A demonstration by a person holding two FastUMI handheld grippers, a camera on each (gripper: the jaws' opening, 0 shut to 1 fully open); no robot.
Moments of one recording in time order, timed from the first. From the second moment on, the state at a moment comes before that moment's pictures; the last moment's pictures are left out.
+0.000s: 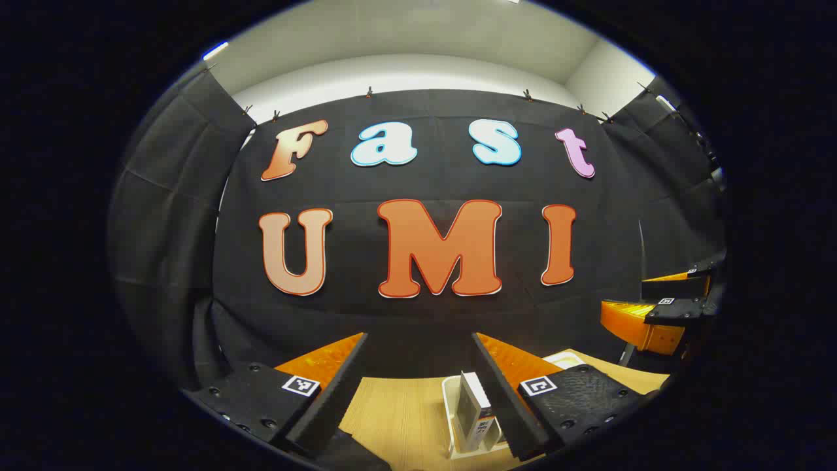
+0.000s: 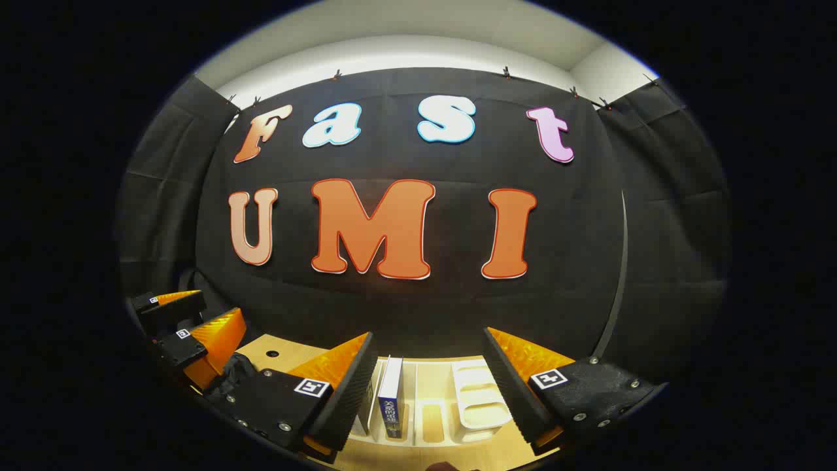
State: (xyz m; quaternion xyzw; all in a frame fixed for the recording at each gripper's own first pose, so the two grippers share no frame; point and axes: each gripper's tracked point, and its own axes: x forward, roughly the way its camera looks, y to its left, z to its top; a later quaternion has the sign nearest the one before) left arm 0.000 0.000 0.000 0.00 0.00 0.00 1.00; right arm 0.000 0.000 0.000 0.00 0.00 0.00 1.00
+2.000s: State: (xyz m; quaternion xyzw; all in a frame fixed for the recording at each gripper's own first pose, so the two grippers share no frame) left arm -0.007 0.027 -0.008 0.04 0.02 0.06 1.00; right arm 0.028 0.020 -0.023 -0.01 0.01 0.07 1.00
